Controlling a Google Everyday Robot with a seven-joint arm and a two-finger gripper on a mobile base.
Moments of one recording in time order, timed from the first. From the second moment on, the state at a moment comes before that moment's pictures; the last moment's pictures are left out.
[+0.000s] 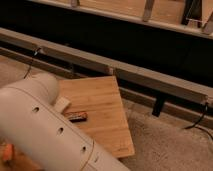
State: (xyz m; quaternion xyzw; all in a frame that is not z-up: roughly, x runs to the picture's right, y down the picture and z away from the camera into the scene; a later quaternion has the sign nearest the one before) arm -0.513 0.303 0.743 -0.33 0.14 0.37 0.86
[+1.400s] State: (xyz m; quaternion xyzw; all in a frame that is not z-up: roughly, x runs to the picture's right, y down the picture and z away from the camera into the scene) arm -0.524 0.181 0.715 -0.27 0.09 0.40 0.87
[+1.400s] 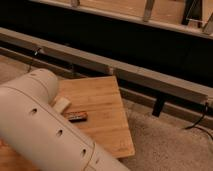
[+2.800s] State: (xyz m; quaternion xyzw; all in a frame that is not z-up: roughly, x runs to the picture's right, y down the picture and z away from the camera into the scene) arm -0.416 -0.027 0.614 -0.08 -0.01 0.55 0.83
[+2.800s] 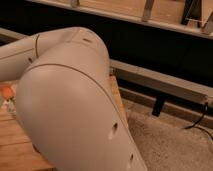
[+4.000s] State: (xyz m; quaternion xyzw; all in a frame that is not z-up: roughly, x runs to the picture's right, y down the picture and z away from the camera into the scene) arm -0.418 -0.106 0.740 0.04 -0.04 0.56 0.83
